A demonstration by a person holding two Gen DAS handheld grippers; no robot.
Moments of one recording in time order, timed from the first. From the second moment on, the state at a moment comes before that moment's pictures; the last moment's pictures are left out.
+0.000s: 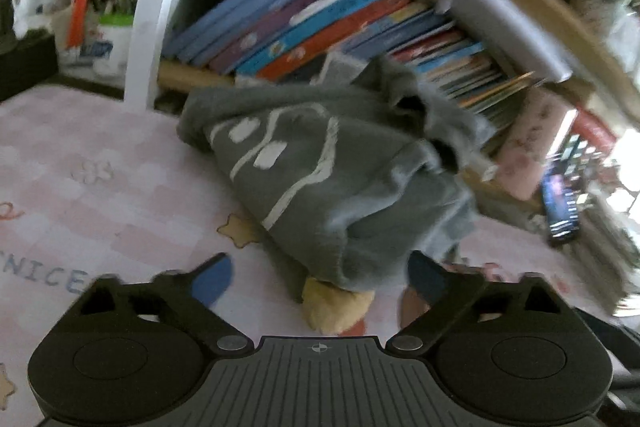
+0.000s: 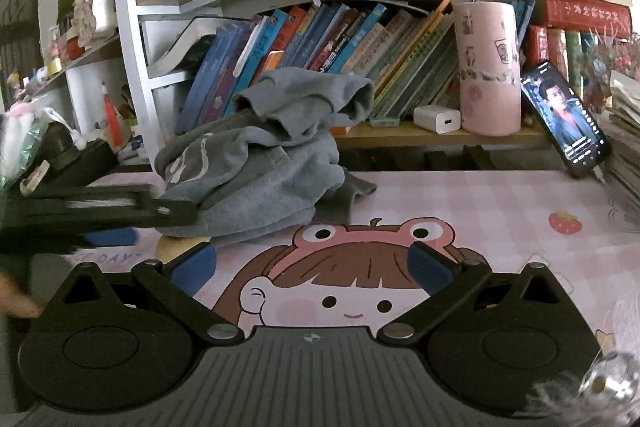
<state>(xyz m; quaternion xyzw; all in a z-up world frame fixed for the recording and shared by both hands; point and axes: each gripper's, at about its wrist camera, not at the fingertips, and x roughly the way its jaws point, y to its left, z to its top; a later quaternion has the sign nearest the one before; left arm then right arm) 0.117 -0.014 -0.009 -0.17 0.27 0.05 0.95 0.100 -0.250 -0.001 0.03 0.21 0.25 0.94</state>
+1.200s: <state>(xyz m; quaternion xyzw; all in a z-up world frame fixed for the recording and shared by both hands) 0.061 -0.075 0.141 -0.01 0.15 -0.10 0.98 0.102 -0.258 -0.001 0.06 0.21 0.24 0.94</state>
